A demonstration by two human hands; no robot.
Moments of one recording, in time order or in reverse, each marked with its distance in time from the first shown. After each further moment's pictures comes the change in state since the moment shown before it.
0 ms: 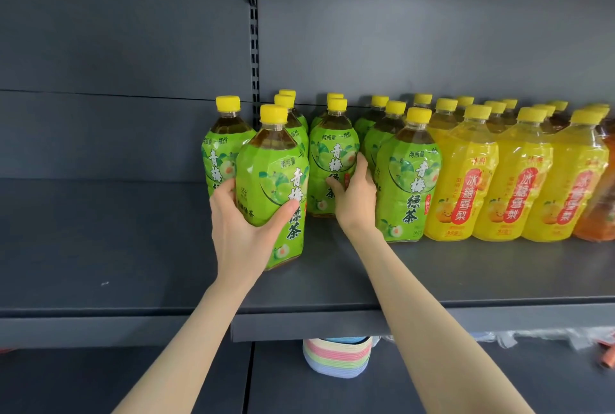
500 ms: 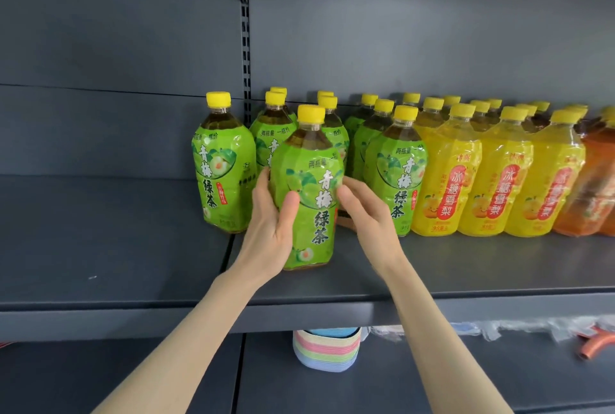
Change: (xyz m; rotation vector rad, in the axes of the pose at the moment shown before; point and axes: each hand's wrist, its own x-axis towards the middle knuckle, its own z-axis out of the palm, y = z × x) left_hand -0.011 0.010 0.025 -0.102 -0.420 0.056; right_hand -0.062 -0.002 -0.068 0.713 -0.335 0.021
